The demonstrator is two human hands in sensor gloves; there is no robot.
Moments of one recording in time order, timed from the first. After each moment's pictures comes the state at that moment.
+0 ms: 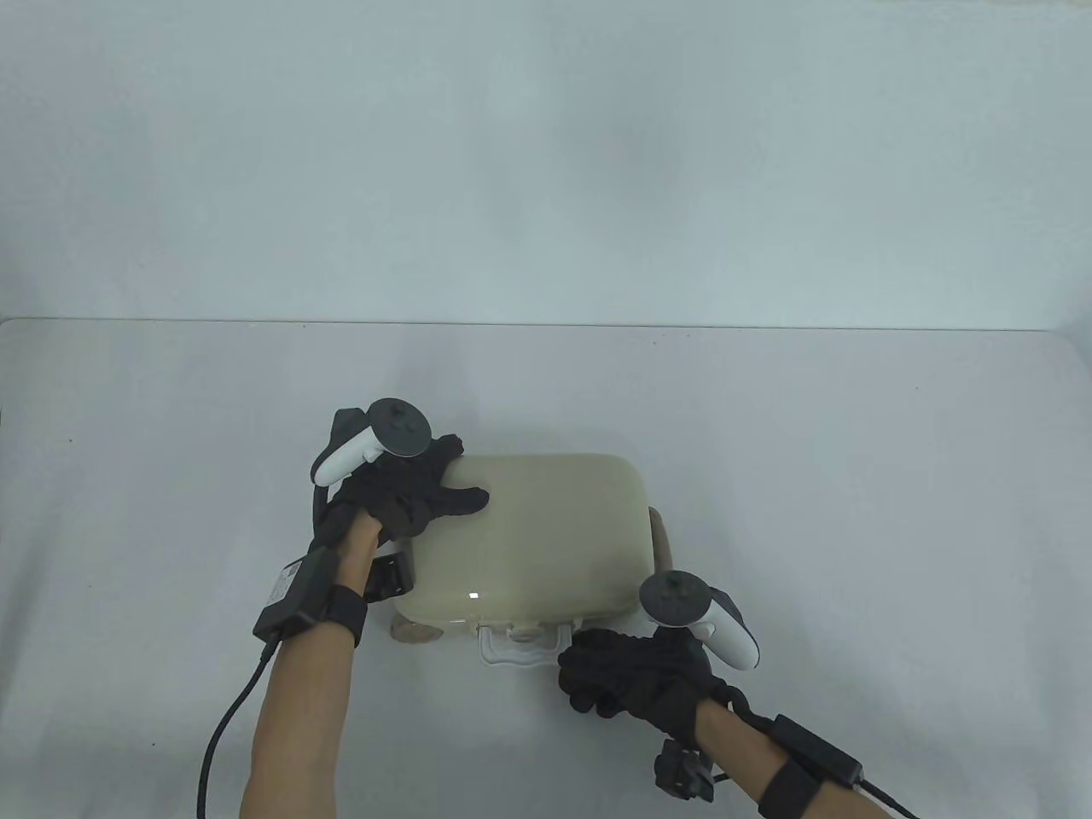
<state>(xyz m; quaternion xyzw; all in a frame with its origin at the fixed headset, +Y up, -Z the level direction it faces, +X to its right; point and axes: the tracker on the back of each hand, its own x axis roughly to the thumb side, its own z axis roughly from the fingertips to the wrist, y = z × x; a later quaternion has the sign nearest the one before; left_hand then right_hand) -0.191 -0.698 -0.454 -0.31 -0.08 0.24 0.92 0.117 -0.760 -0.306 0.19 0.45 0.75 0.45</state>
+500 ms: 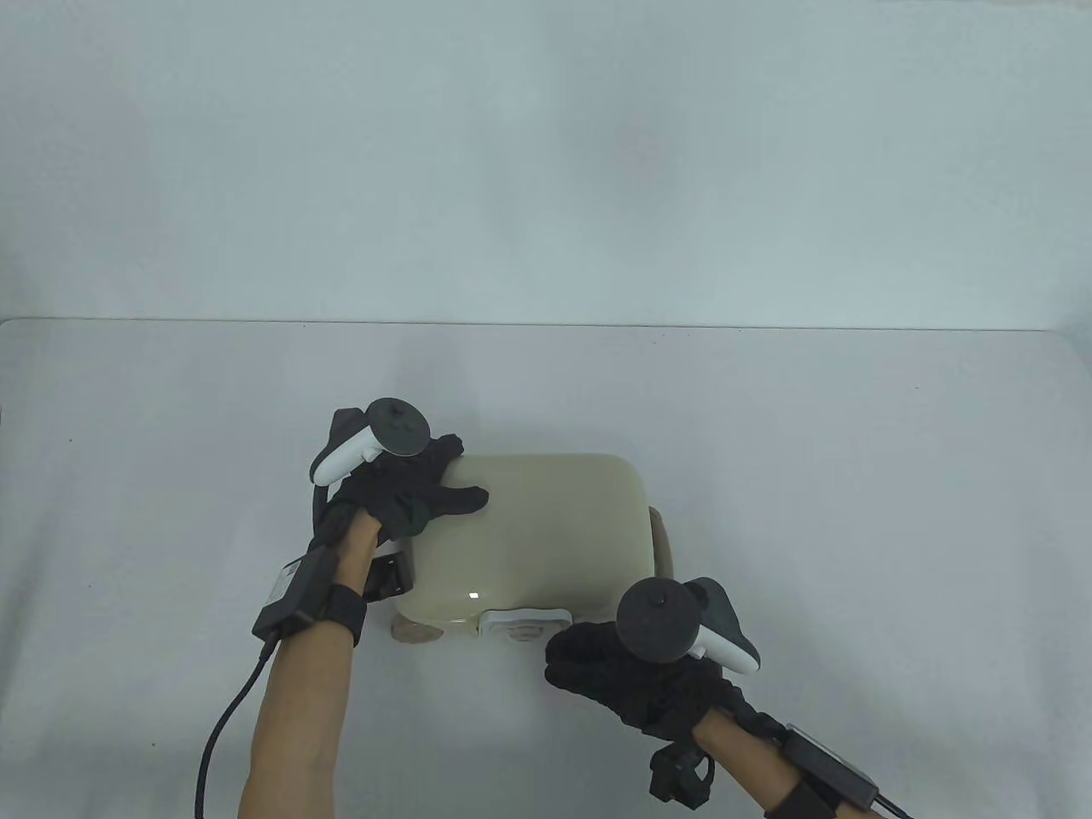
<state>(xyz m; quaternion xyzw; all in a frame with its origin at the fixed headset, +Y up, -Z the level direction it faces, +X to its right) -0.192 -0.699 -0.455 -0.31 -0.08 0.24 0.92 0.096 -0.671 -0.275 0.30 0.13 0.92 0.22</state>
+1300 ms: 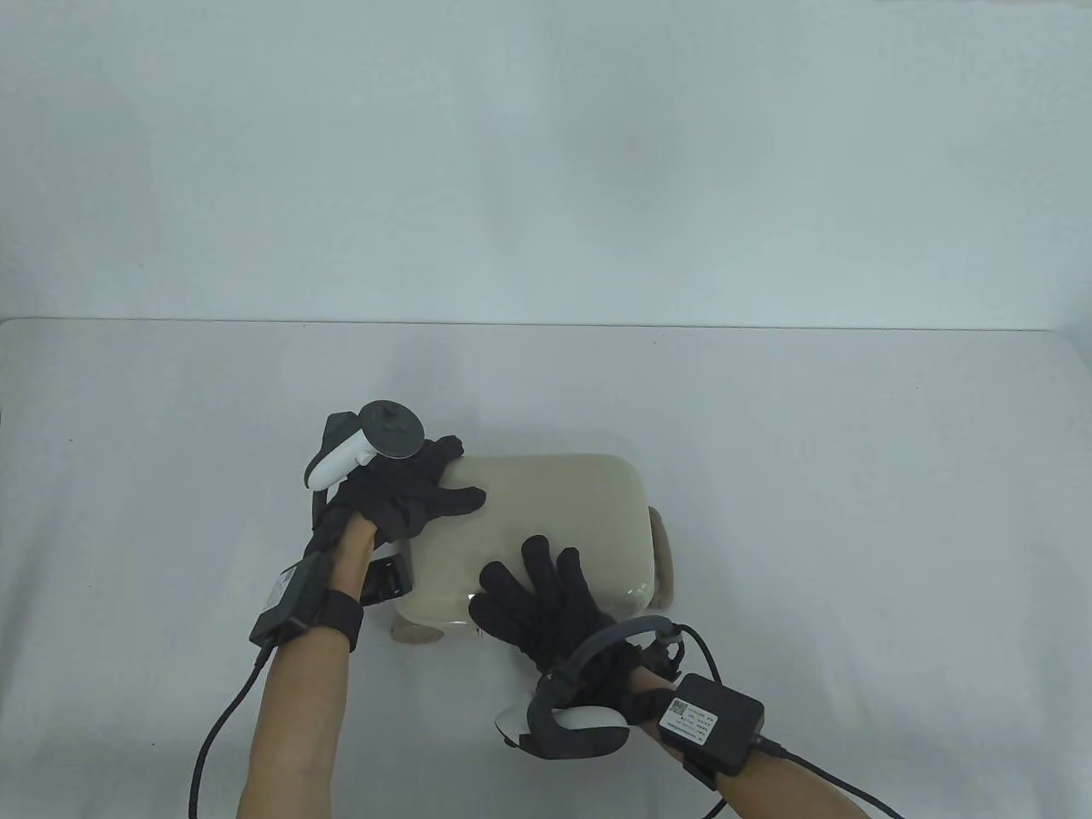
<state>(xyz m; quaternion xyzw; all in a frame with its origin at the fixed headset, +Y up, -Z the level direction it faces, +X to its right) -0.196 -0.702 -0.454 -0.30 -0.09 0.27 0.91 0.017 -0.759 -0.272 0.36 -0.28 0.81 -0.37</state>
